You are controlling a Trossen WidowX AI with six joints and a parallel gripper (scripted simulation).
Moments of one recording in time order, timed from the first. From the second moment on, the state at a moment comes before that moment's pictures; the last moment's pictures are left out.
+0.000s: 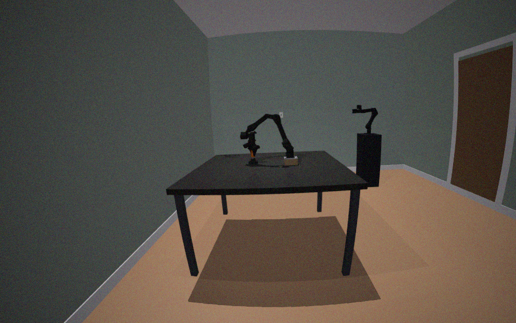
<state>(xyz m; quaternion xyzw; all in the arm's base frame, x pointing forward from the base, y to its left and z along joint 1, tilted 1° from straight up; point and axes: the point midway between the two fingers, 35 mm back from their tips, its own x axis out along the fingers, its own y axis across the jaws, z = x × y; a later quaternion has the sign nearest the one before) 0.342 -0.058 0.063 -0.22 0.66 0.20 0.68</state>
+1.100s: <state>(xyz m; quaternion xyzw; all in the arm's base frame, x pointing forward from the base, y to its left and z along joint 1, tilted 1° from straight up) 0.348 -0.059 0.062 -0.23 0.66 0.20 0.68</state>
